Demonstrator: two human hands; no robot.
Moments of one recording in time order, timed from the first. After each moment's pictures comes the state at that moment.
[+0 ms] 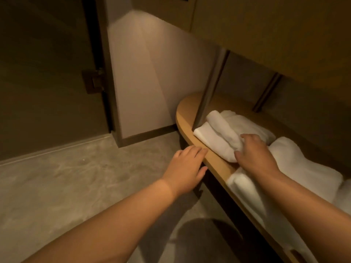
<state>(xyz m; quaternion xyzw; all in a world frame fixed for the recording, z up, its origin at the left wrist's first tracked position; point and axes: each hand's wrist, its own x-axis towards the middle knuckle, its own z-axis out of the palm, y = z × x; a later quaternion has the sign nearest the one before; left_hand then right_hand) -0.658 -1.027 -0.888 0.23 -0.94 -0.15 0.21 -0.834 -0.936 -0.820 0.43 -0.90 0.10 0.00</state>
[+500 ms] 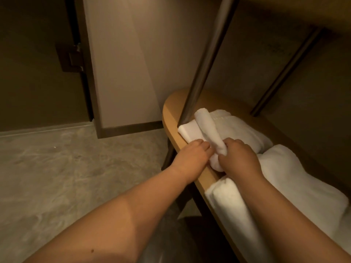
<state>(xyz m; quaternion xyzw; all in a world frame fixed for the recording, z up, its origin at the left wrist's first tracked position) -0.778 -1.041 -0.920 0.19 -0.95 -0.07 0.23 -0.860 -0.957 -0.836 0.45 -0.89 0.05 -0.03</state>
